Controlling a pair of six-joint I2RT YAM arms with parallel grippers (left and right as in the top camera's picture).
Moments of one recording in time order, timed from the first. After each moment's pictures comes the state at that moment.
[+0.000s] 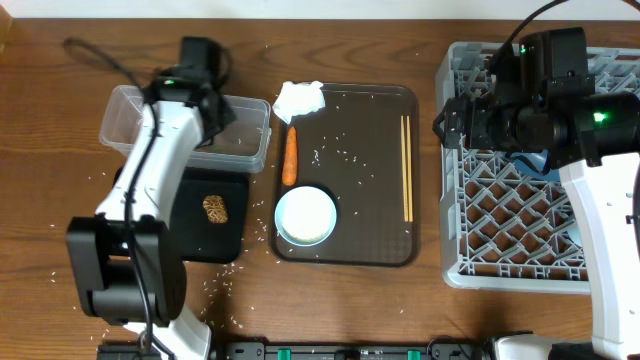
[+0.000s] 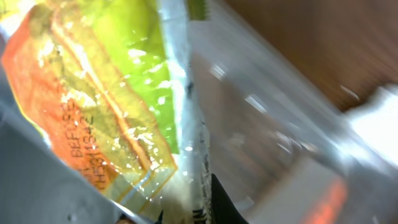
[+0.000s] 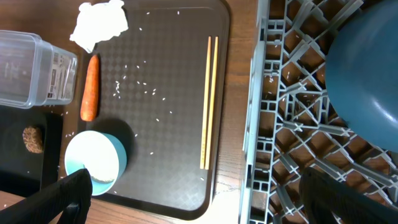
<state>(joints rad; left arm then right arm) -0.06 1.81 1.47 -0.87 -0.23 -0.72 0.15 1.50 1.70 -1.27 -0.16 0.22</state>
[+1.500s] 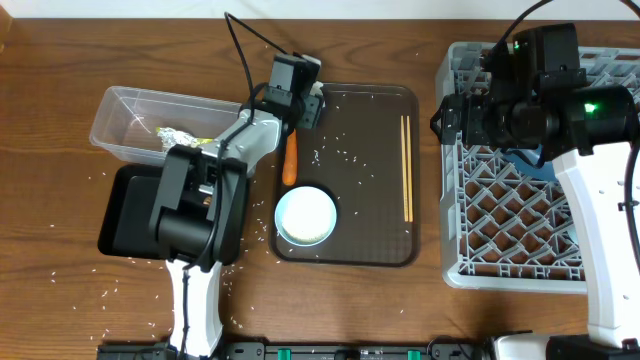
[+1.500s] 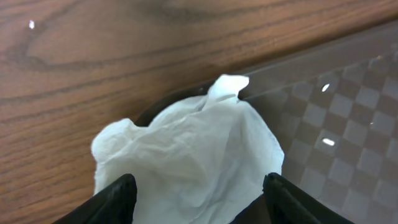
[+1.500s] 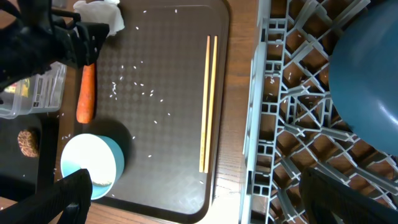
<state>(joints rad) -0.31 2.17 1.45 -0.12 -0.01 0.06 0.15 1.53 1.70 -1.25 -0.16 0.22</state>
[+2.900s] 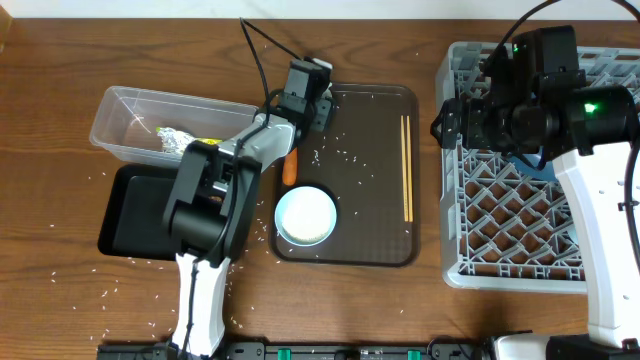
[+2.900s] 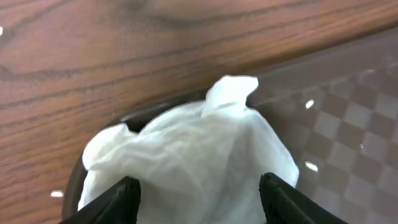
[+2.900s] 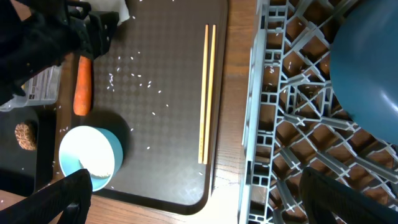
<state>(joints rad) -0.36 2.22 1.45 -0.03 -0.06 0.02 0.15 1.53 1.70 -1.29 -0.16 0.22</state>
